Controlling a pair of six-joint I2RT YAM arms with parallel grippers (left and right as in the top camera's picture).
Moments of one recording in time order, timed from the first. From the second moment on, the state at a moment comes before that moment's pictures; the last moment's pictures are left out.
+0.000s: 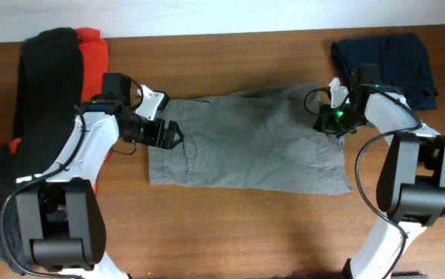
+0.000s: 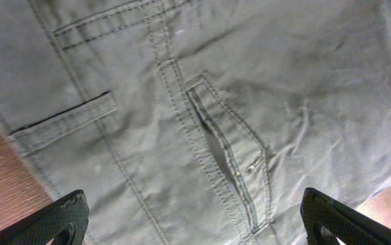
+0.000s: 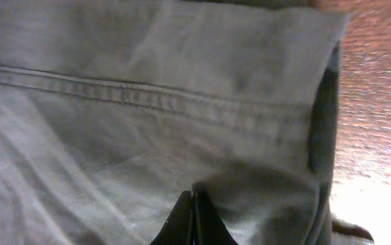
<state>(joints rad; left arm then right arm) -0.04 1.85 1.32 -0.78 0.45 0.25 -0.15 2.07 1.41 -0.72 -0.40 -0.06</state>
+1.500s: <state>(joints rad) 0.09 2.17 1.42 -0.82 0.66 0.22 -0.15 2.10 1.41 -0.71 -0.43 -0.06</state>
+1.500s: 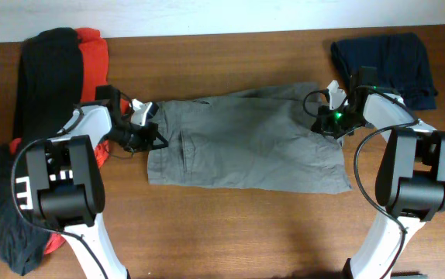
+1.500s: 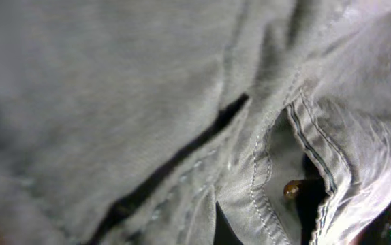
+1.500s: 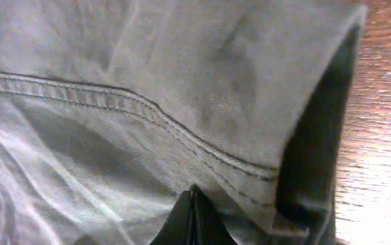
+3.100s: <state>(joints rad) -0.41 2.04 1.81 -0.90 0.42 0.18 0.01 2.13 1.41 -0.69 -0.56 0.06</state>
